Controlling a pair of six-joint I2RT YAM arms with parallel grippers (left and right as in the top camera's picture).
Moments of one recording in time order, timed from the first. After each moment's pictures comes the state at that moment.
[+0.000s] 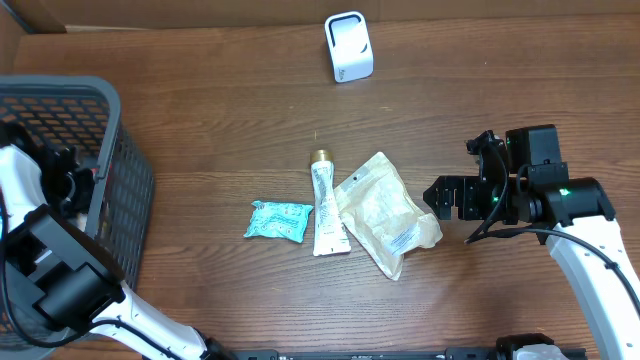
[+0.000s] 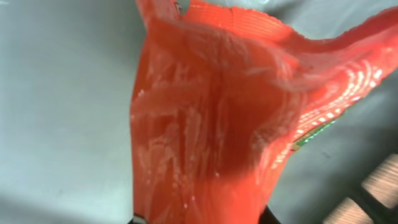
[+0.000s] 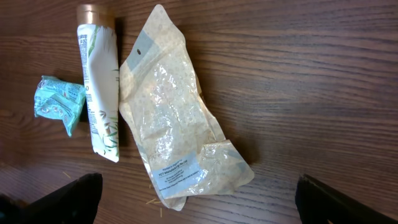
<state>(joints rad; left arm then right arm) 0.71 2.03 1.67 -1.17 0.00 0.32 0.11 1.25 0.99 -0.91 -0.39 0.12</state>
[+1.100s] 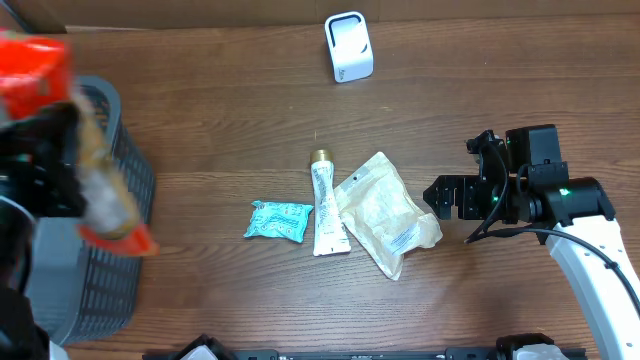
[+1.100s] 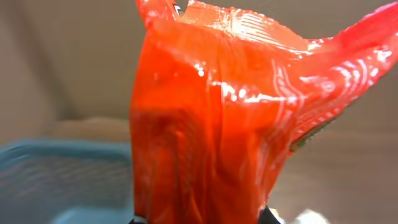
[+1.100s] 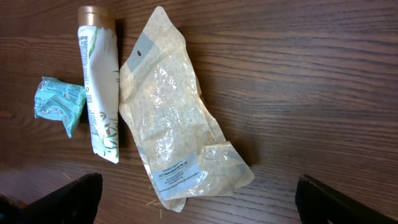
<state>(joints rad) 0.66 1.21 2.14 -1.33 0.71 0.15 0.11 1.25 0.99 -0.90 -0.39 0.12</state>
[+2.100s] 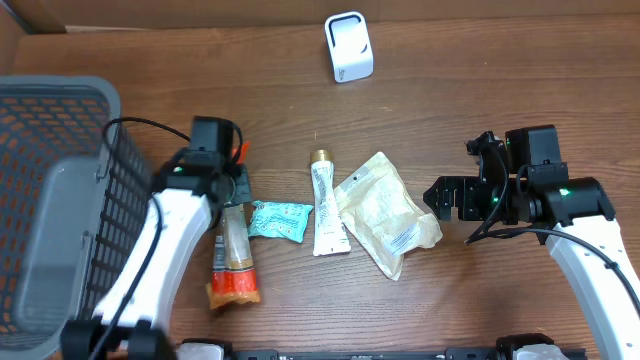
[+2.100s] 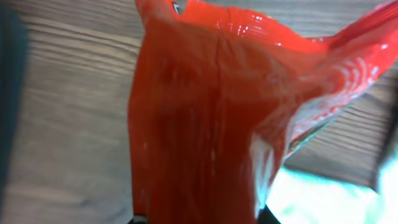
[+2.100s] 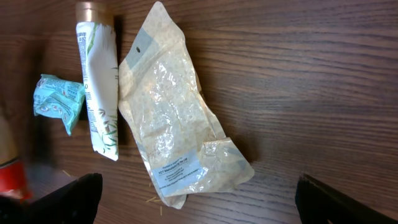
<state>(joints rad) -0.11 1.44 1.02 -0.80 -0.16 -0.32 0.11 1.25 0.99 -0.91 -0.39 0.12</state>
